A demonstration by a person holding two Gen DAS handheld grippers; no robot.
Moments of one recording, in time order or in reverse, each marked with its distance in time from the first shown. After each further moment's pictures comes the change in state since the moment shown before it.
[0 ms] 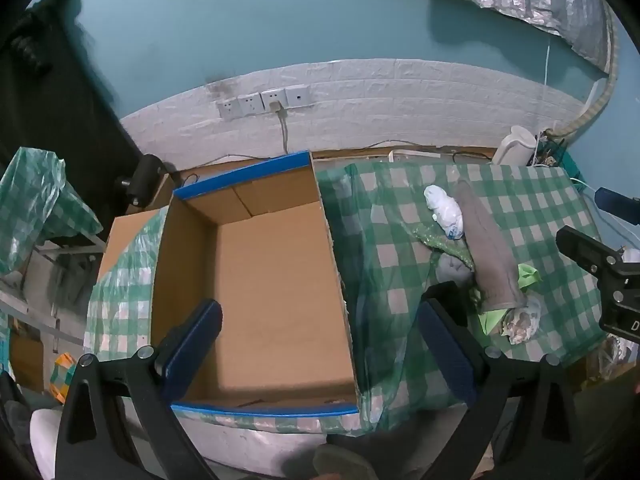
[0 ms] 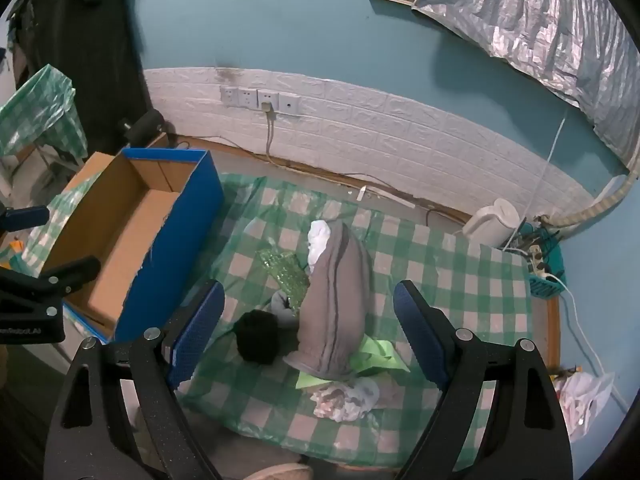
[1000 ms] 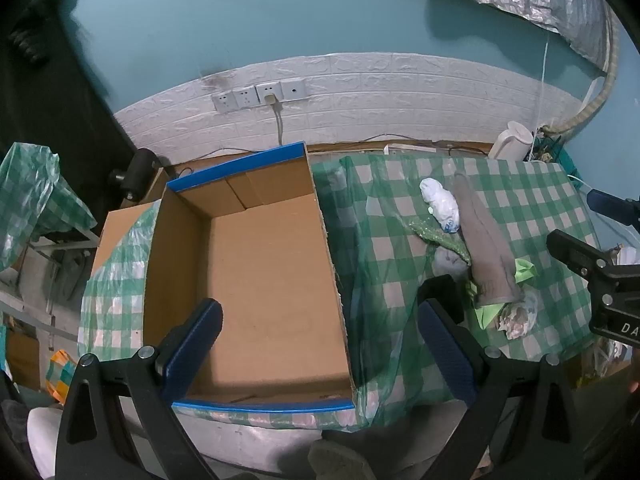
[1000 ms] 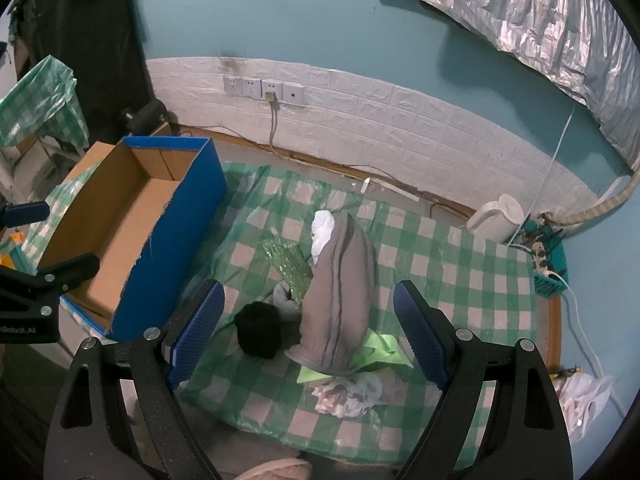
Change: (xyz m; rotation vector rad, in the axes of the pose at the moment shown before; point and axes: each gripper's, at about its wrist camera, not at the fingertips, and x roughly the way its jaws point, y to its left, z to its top) left arm 0.000 -0.002 -0.005 0.000 0.004 -0.014; right arm 0.009 0.003 -0.003 -0.002 0.025 0.002
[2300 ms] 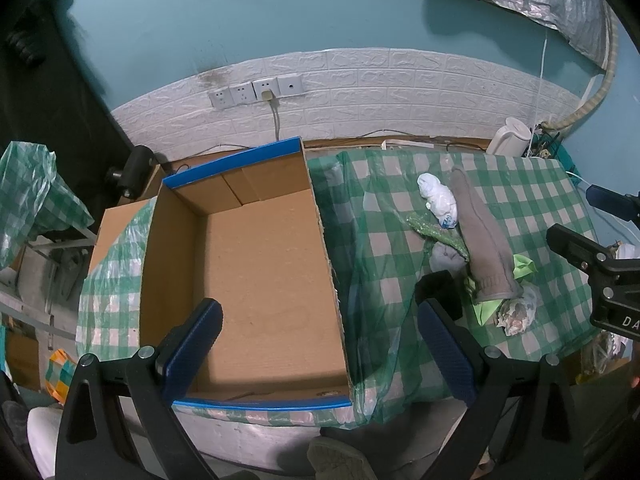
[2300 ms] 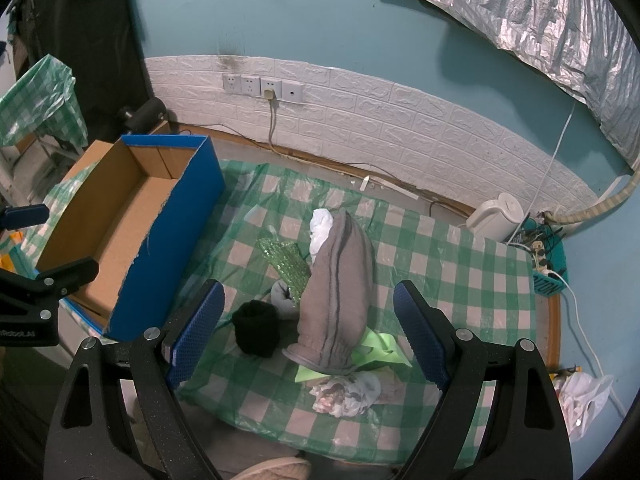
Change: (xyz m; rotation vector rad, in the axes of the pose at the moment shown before) left arm 0.003 -0.004 -0.001 0.003 0.014 -0.005; right arm 0.003 -0.002 -0.001 -0.003 0.009 0.000
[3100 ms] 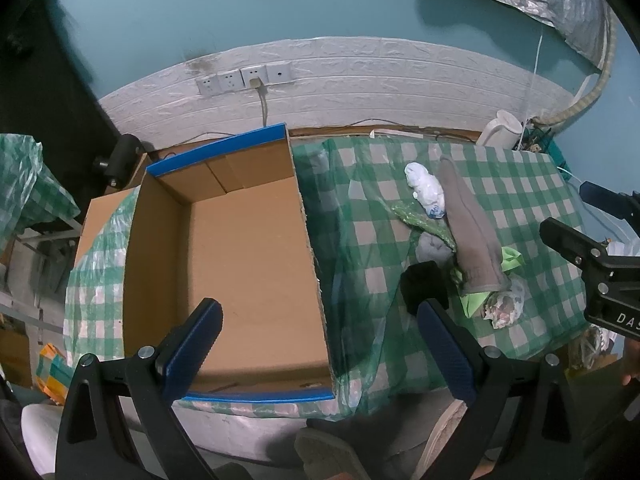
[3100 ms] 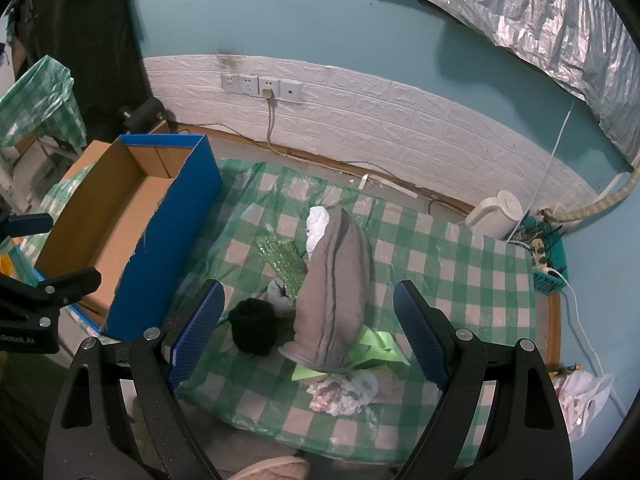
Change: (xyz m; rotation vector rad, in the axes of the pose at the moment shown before) left arm 0.006 -0.001 0.003 -0.005 0.057 -0.056; right arm 0.001 -0.004 -0.003 0.004 0.005 0.001
